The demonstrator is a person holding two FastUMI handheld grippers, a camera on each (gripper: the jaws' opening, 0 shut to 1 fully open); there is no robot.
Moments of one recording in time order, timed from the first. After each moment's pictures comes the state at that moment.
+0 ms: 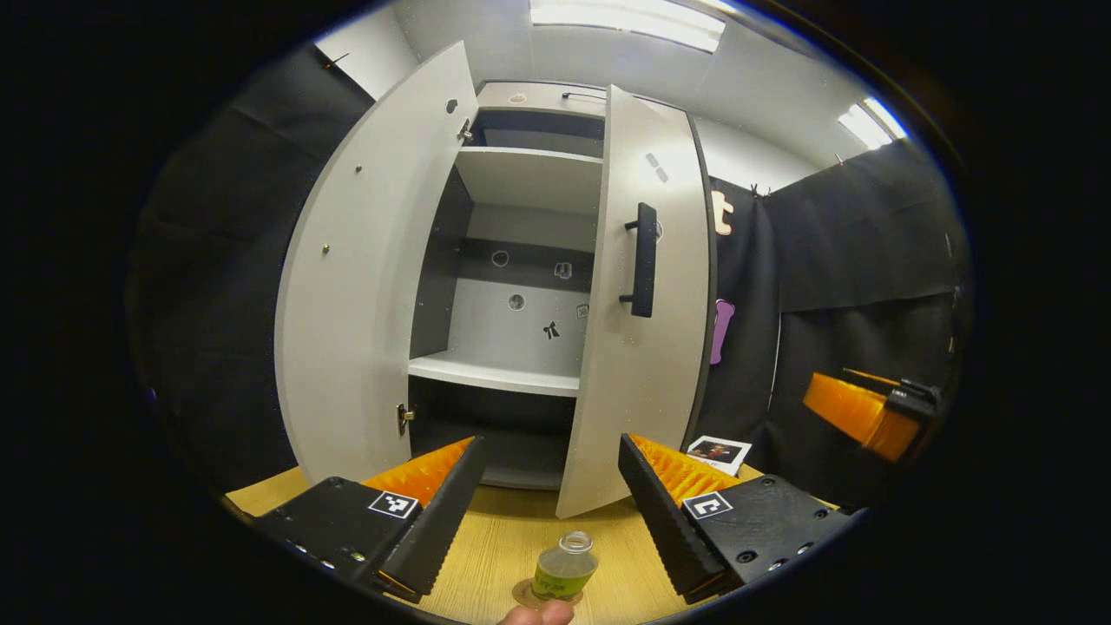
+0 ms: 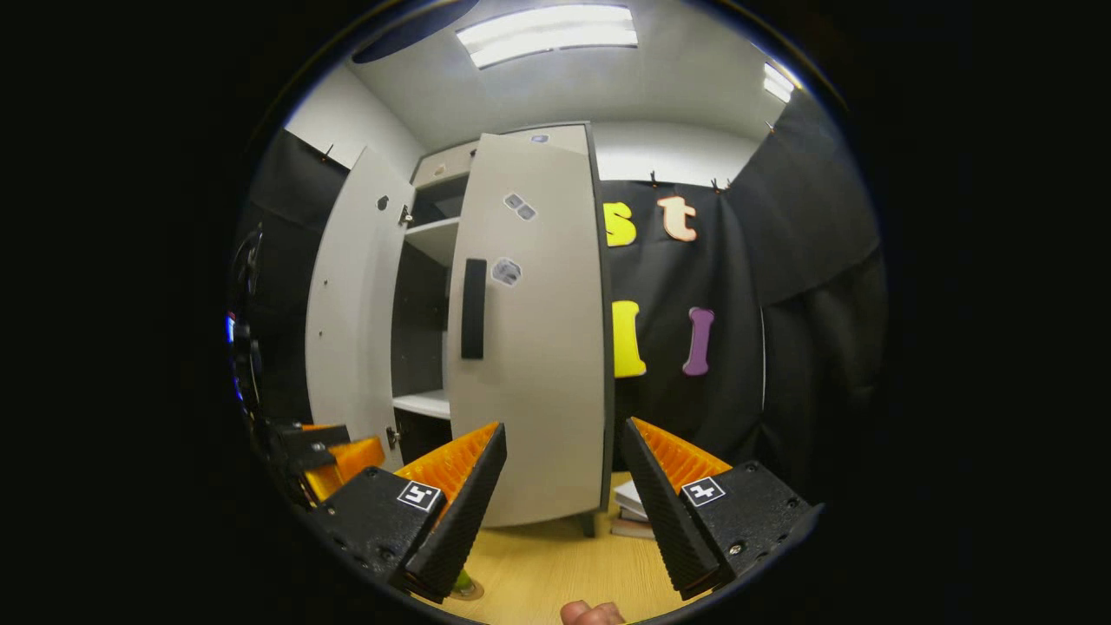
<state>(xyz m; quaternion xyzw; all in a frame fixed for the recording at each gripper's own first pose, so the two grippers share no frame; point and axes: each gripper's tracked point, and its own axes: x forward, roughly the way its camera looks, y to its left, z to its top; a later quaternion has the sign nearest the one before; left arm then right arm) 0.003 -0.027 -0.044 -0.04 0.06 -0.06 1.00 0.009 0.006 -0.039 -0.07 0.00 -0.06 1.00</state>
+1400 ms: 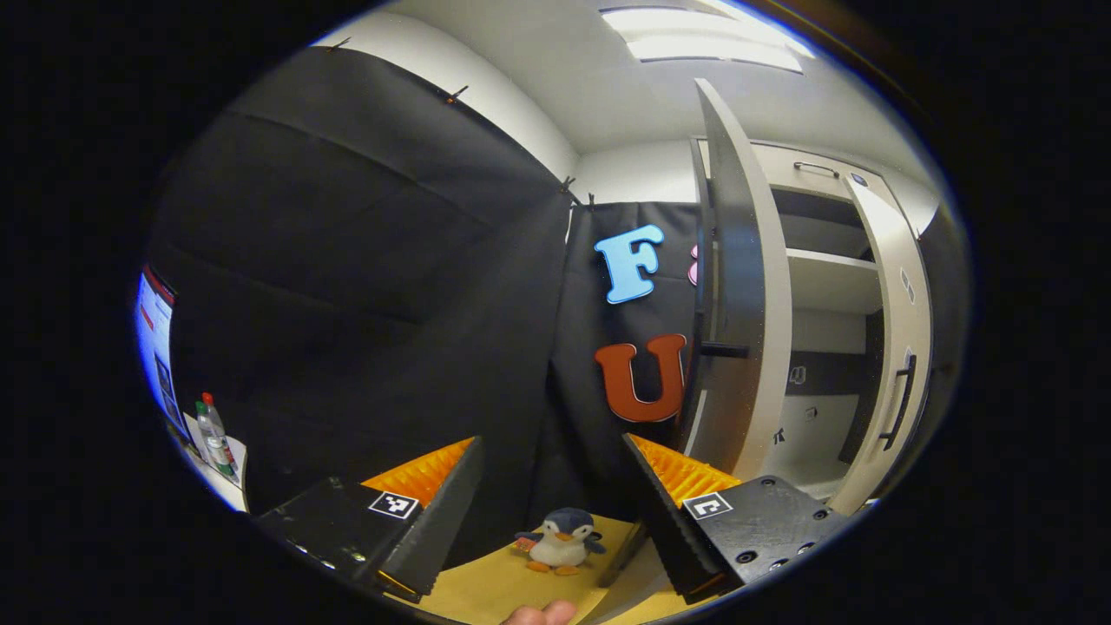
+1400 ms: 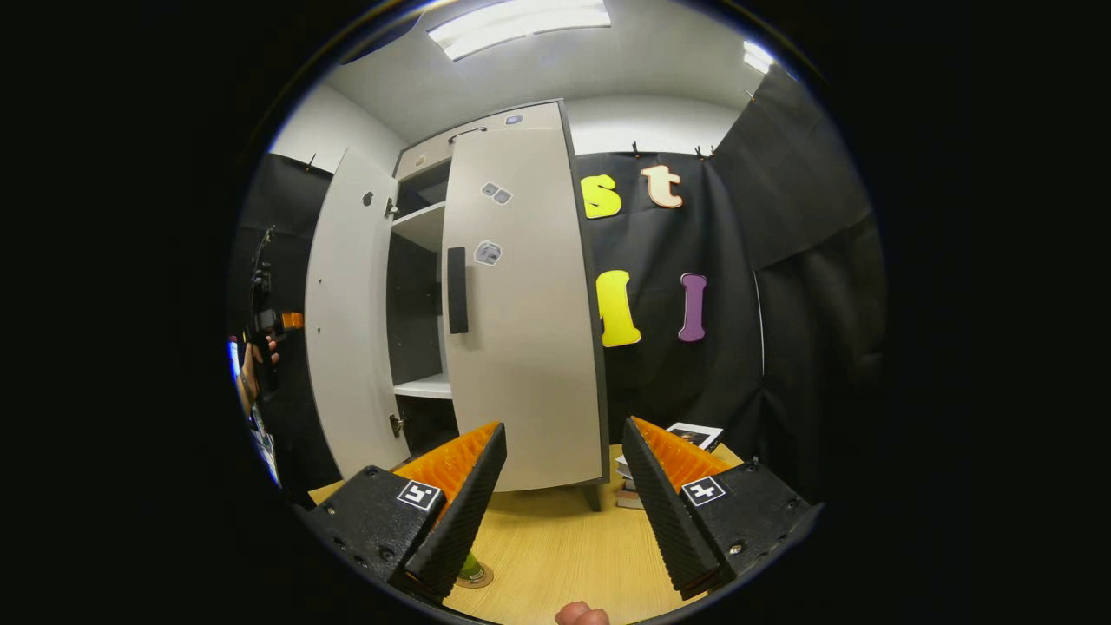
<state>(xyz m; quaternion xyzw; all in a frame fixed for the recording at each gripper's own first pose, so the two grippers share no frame) 0.068 0.296 0.089 -0.03 -0.04 0.21 0.98 0.001 -0.015 -0.045 -0.03 0.02 -0.06 1.00</state>
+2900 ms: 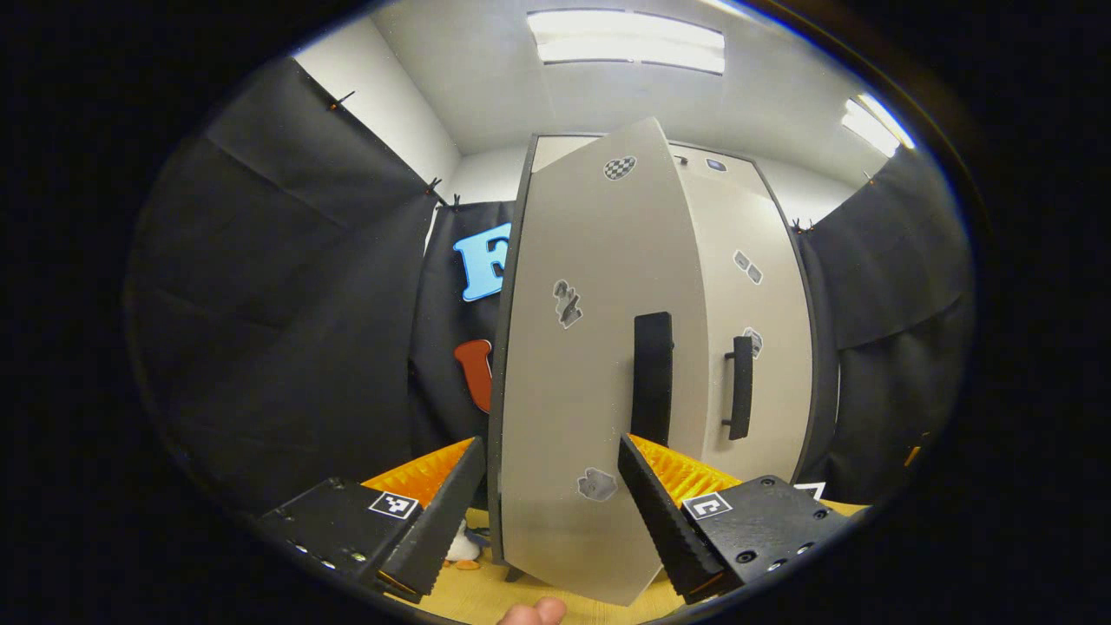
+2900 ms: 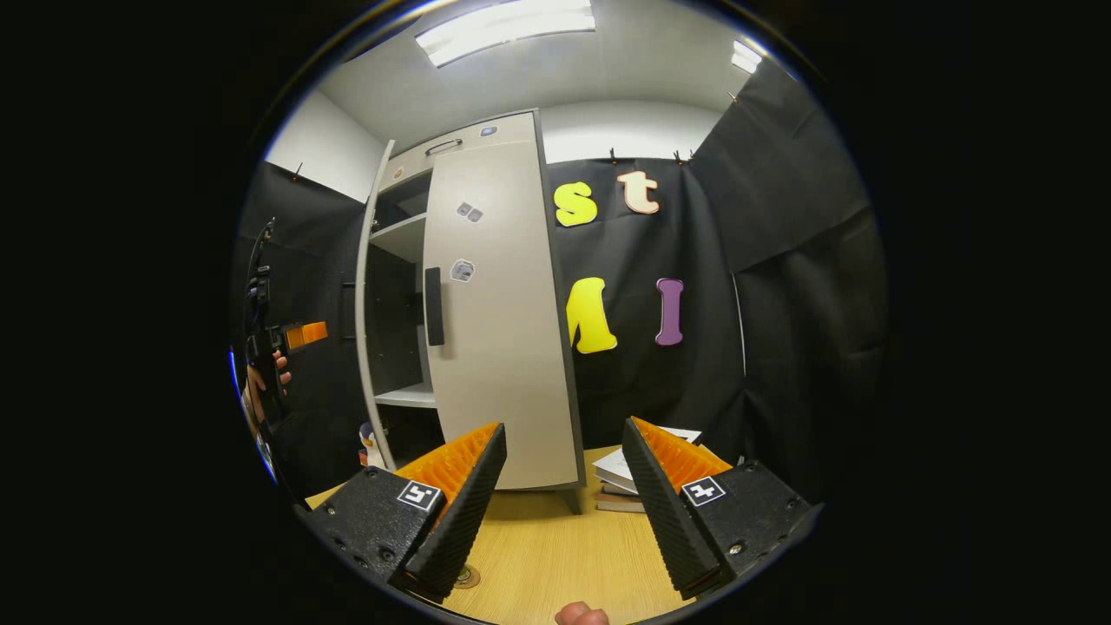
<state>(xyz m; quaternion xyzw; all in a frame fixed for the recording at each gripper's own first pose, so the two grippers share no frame) 0.088 0.126 0.088 0.01 -0.05 0.00 1.00 -0.011 -0.038 -0.035 -0.02 0.02 -0.10 0.99</state>
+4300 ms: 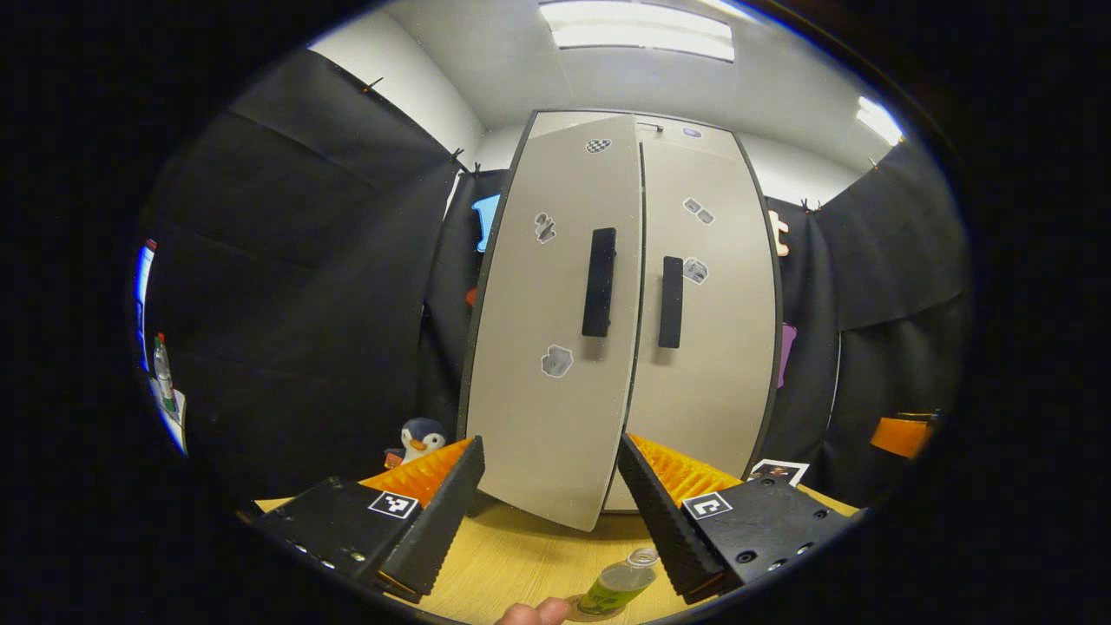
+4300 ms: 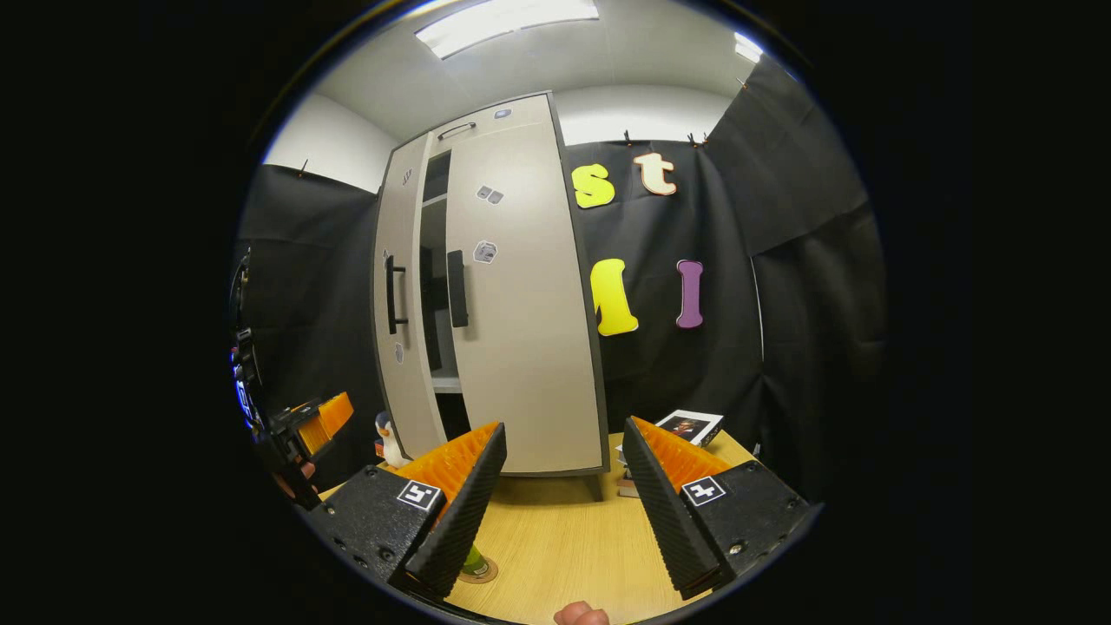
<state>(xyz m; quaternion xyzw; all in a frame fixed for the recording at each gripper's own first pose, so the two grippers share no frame) 0.008 0.049 -0.013 -0.02 0.00 0.04 1.00 -0.003 -0.010 -0.058 -0.01 0.05 -0.06 1.00</state>
